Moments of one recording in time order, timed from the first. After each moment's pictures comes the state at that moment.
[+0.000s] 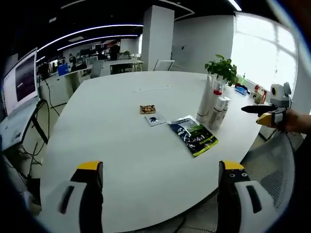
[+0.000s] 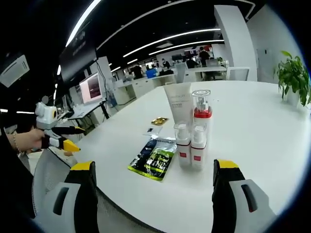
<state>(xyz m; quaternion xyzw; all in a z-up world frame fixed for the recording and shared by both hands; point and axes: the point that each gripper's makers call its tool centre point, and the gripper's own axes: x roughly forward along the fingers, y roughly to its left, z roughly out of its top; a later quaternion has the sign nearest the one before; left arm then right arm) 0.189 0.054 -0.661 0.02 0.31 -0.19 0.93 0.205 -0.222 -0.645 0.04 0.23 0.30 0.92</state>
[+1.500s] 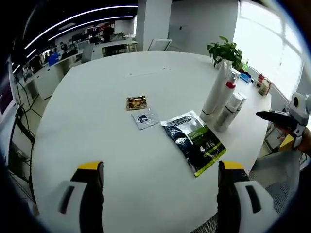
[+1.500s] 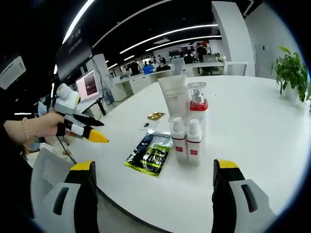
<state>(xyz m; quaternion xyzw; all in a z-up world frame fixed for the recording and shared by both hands) 0.275 0.002 -0.694 0.04 0.40 -0.20 0.89 0.205 -0.228 -0.656 0.04 0.26 0.29 0.92</state>
